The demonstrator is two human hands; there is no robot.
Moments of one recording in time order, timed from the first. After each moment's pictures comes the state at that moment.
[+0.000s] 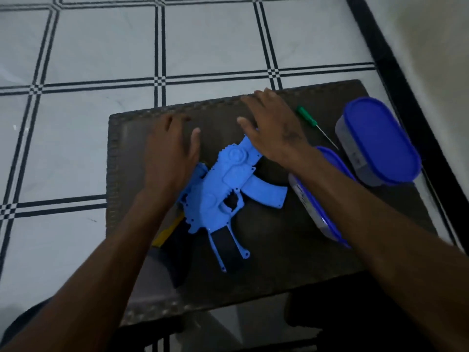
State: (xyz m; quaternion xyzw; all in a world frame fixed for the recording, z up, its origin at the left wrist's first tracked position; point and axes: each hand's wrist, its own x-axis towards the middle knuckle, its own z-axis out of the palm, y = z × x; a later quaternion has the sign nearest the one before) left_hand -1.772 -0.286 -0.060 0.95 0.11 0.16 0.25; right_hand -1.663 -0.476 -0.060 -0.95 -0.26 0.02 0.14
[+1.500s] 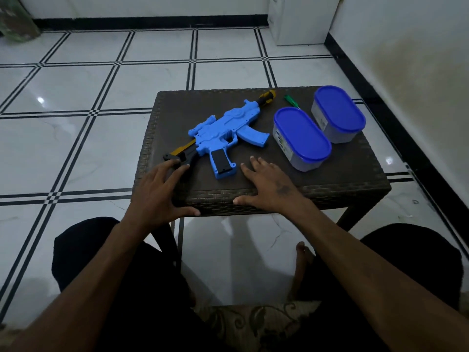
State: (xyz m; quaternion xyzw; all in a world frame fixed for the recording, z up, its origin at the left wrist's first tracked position) left_hand -2.009 -0.254 -0.090 0.99 -0.02 0.09 0.08; right_hand -1.893 -0.513 -0.077 -0.93 -0.33 0.14 0.00
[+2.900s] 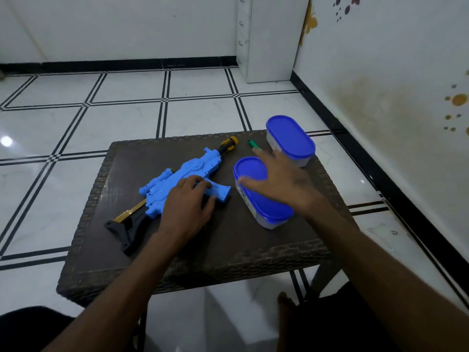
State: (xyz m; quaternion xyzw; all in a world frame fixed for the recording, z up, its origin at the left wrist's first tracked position) left_hand -1.848 -0.368 -0.076 0.98 0.00 0.13 0.14; right_hand -1.775 -0.581 -0.009 -0.97 -0.14 0.08 0.17
